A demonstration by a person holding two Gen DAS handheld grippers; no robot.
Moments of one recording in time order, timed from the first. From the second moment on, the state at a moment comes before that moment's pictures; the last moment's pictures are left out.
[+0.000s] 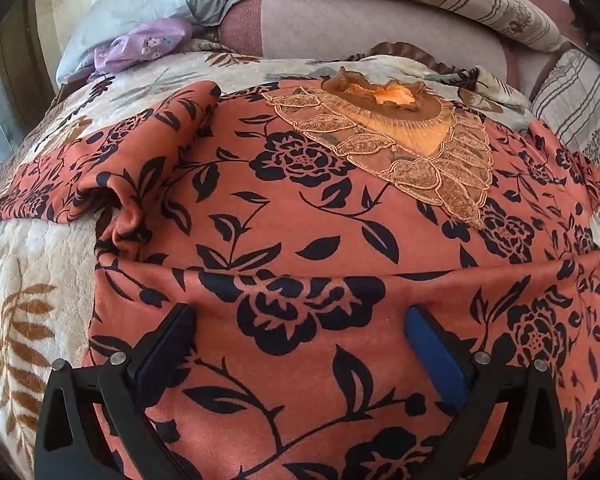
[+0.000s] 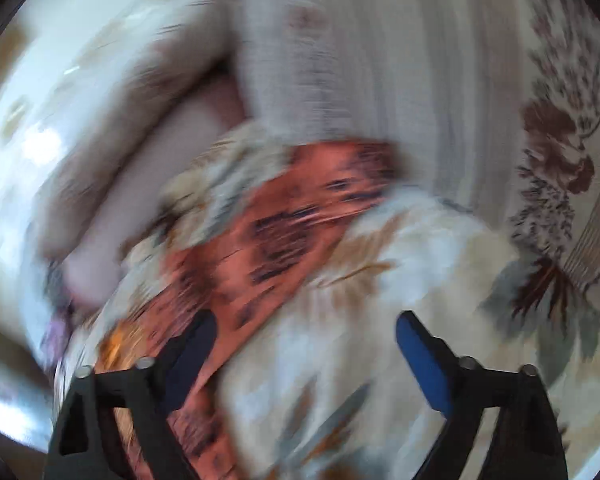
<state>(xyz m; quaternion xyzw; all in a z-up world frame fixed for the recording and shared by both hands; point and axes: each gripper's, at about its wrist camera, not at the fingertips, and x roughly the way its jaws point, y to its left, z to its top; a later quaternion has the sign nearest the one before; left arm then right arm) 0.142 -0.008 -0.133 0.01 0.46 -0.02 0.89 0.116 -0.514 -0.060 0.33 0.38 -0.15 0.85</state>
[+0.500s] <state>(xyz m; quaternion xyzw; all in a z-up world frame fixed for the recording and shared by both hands) 0.142 -0.010 -0.133 0.02 0.45 -0.02 0.89 0.233 -0.550 -0.069 0.26 0.46 -0.23 0.82</state>
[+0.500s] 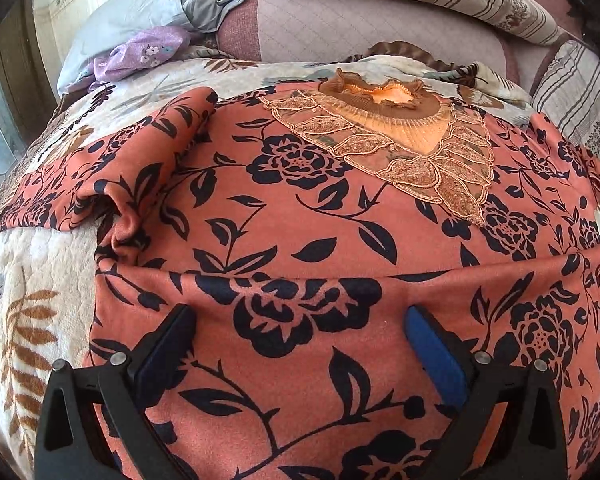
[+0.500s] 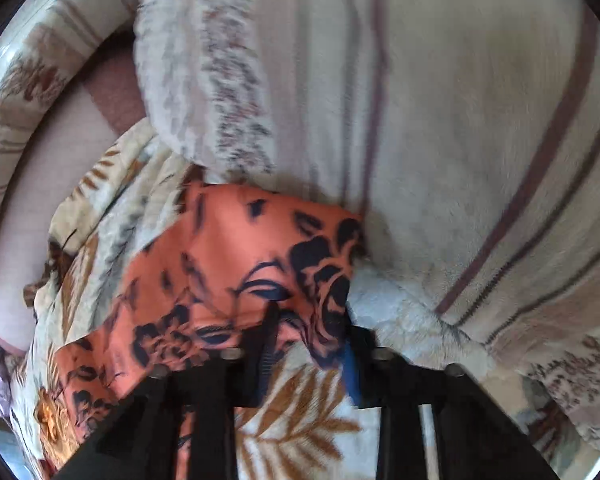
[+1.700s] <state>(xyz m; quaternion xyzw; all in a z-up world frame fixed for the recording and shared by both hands) 0.140 0.048 -0.106 -0.25 0.46 -0.11 0.85 0.113 -0.262 -0.120 0.14 0.46 0.04 0.88</state>
